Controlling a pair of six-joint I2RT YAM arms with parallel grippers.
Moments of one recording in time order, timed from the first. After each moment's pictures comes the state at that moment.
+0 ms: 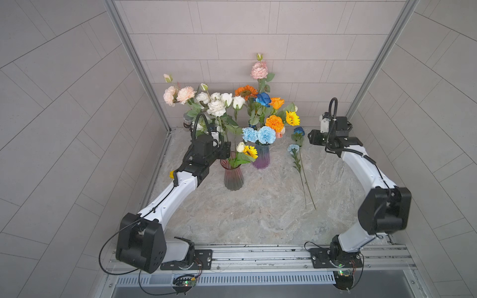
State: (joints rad) left arm -0.30 1.34 1.03 -0.08 0.01 -0.18; right arm -0.01 1.50 1.38 -0.44 -0.16 0.18
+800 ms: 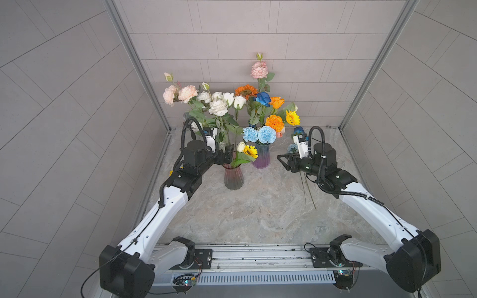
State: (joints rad) left arm -0.35 1.09 0.96 -0.16 0.10 -0.19; right arm 0.42 1.16 0.92 -0.15 -0.31 0.39
